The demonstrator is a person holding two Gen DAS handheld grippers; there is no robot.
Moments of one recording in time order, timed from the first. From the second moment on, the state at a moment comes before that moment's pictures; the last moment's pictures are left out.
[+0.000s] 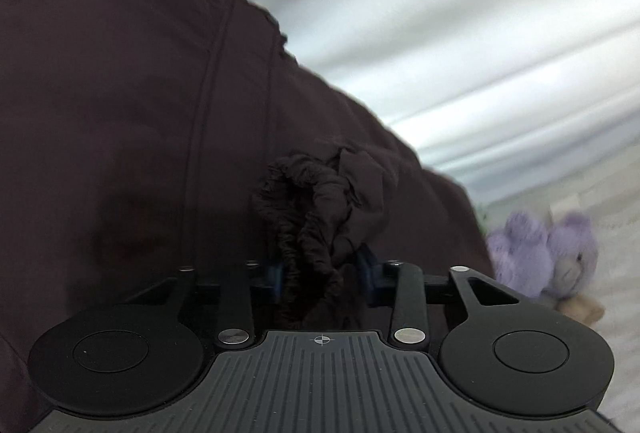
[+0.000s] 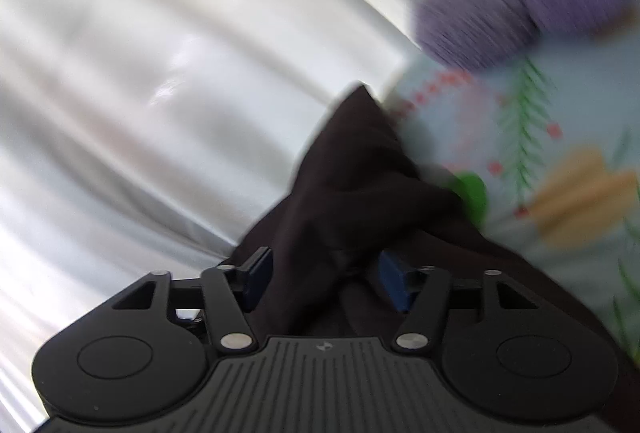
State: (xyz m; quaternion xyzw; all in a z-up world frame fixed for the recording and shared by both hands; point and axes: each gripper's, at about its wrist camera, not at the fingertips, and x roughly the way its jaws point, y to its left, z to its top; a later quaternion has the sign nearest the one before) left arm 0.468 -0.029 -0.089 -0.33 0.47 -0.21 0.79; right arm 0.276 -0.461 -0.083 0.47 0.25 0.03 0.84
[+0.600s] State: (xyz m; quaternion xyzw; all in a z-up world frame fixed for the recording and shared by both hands) left arm 0.472 -0.009 -0.084 -0.14 0.42 -0.11 0.89; right arm 0.315 -0.445 -0.104 0.35 0.30 -0.03 0.89
